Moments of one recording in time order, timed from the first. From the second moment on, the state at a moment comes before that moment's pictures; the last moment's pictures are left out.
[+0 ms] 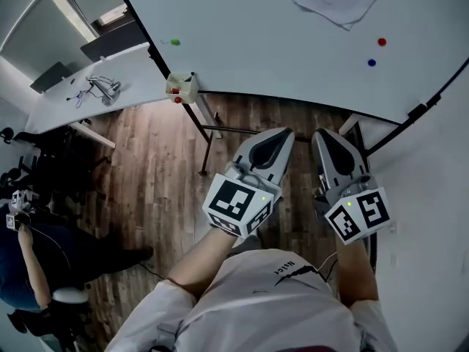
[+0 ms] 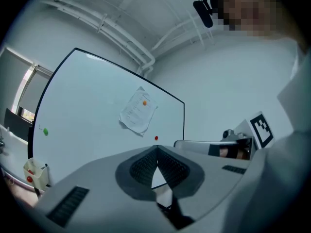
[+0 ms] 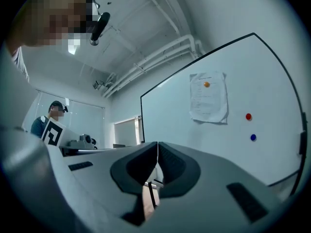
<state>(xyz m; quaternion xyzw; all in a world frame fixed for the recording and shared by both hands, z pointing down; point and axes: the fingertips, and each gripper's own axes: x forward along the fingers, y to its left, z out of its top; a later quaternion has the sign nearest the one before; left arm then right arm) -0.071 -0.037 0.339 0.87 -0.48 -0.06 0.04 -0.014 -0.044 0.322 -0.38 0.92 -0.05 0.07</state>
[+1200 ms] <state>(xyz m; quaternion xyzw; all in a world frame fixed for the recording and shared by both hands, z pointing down) -0.010 -0.241 0.325 0.91 -0.40 -0.07 0.04 0.043 -0.251 0.312 -0.47 0.88 -0.02 0.08</state>
